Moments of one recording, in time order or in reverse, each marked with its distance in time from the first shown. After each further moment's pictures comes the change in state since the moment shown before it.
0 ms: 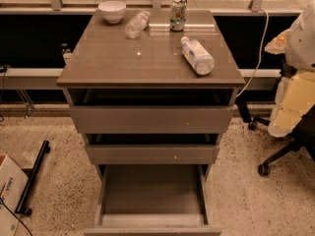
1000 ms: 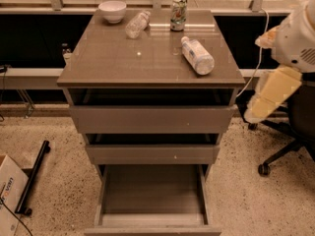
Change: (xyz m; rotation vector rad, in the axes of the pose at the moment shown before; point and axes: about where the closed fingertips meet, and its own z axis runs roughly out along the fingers) arm -0.021 -0.027 0.019 0.060 -0.139 0.066
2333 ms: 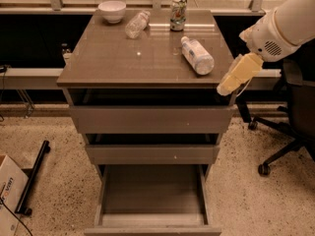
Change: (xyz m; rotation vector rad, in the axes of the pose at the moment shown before) arm -0.019 -0.084 0.069 0.043 -0.184 0.137
